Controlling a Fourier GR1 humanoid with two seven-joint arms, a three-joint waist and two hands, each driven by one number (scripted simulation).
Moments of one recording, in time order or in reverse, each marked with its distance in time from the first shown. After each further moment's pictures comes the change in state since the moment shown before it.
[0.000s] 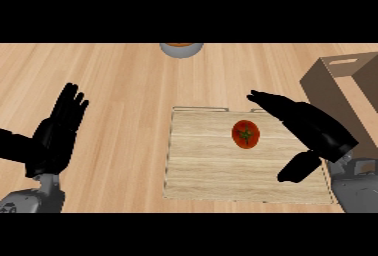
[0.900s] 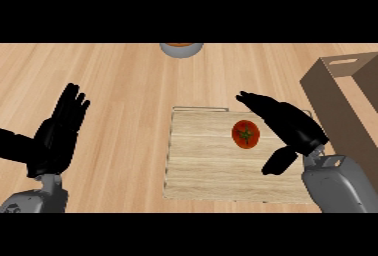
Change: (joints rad) left arm 0.000 -0.068 0.053 -0.010 -0.064 -0.055 0.023; right arm -0.005 0.167 -0.035 0.122 0.225 0.009 -0.076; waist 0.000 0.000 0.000
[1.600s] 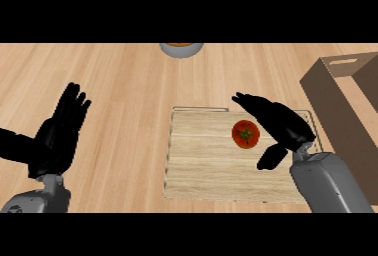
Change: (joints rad) left arm -0.001 -0.040 0.018 -0.025 -0.046 -0.015 0.027; right arm -0.011 0.067 -0.029 0.115 0.133 -0.027 -0.090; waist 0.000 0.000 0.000
